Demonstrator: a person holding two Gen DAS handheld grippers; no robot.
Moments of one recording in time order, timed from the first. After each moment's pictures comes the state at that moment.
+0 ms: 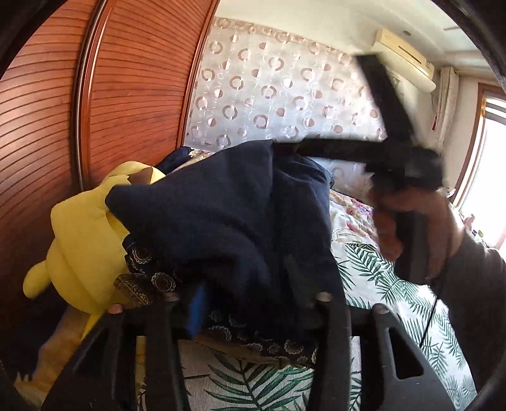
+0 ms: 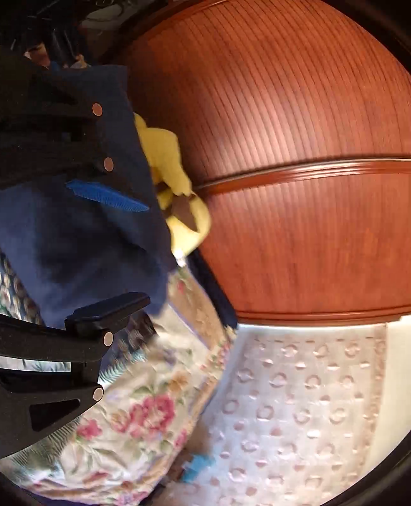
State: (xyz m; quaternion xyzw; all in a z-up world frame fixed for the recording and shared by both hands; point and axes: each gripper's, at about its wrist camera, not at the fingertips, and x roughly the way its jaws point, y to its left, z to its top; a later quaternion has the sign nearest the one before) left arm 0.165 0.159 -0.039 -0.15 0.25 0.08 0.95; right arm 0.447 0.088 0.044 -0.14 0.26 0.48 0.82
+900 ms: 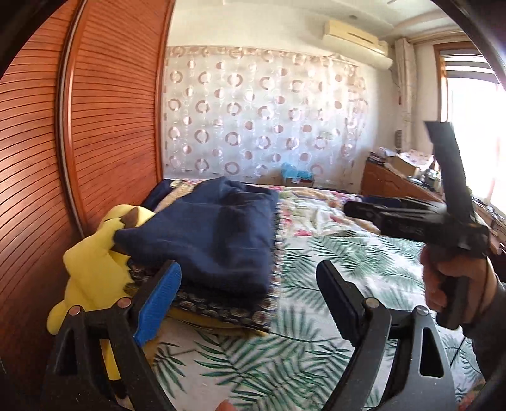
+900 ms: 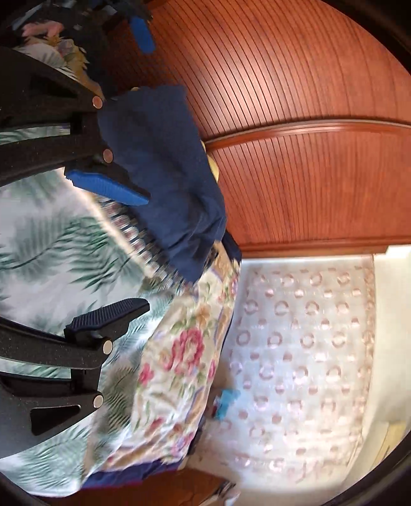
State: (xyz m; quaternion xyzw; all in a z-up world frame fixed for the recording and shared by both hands) left arm 0.110 0.104 0.008 -0.06 0.23 0.04 0.97; right arm 0.286 -0.041 0.020 -0.08 0.24 0.34 0.91
